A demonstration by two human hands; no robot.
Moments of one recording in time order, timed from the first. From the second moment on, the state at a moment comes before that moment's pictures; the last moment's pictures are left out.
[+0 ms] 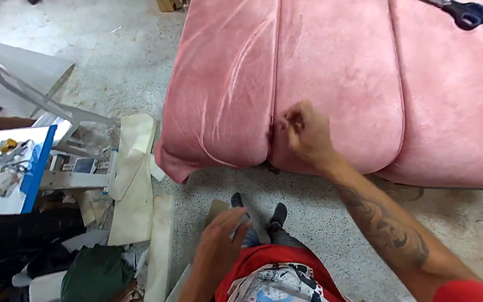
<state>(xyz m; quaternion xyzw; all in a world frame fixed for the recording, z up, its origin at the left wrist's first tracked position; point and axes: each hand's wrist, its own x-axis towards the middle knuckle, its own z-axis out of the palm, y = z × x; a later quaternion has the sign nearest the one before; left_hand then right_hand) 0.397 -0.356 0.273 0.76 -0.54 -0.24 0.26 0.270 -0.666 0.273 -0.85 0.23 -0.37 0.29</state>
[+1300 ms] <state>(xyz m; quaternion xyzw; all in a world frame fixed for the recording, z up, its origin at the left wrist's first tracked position) 0.569 -0.725 0.267 0.72 -0.67 -0.07 0.16 0.376 -0.801 0.287 -0.80 0.41 -0.36 0.27</state>
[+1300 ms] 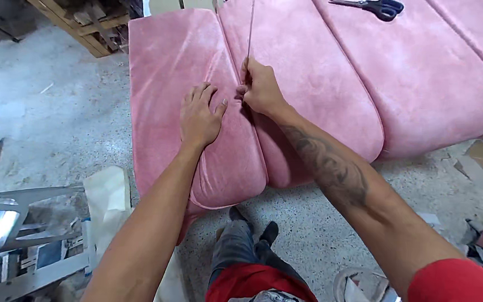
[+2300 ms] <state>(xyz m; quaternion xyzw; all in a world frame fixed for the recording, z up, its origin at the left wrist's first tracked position) 0.570 -0.729 0.268 0.76 -0.60 -0.09 0.24 0.308 -0.646 0.256 -0.84 0.39 -0.36 0.13</state>
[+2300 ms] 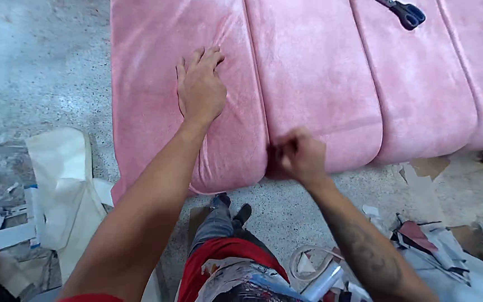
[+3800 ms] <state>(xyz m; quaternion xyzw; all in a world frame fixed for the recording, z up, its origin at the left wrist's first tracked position) 0.567 -0.728 0.267 0.75 -0.62 -0.08 0.23 0.336 -0.701 0.279 -0.78 0.43 -0.41 0.21</state>
